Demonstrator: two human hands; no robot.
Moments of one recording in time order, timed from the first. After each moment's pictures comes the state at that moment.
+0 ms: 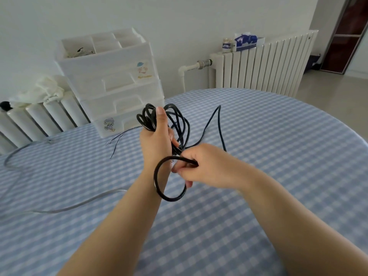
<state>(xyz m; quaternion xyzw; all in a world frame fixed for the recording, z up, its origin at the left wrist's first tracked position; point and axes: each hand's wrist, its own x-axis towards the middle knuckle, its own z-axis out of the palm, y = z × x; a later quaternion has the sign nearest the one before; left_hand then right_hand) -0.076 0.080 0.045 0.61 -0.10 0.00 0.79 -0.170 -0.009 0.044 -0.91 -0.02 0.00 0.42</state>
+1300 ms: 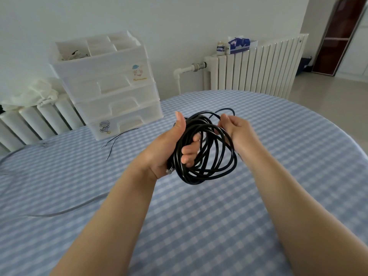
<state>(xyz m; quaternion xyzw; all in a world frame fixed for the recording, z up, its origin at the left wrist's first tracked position) -0.071 0.091 0.052 0.52 -0.35 -0.47 0.62 -0.145 -0.079 0.029 -0.77 0.24 -0.26 0.54</state>
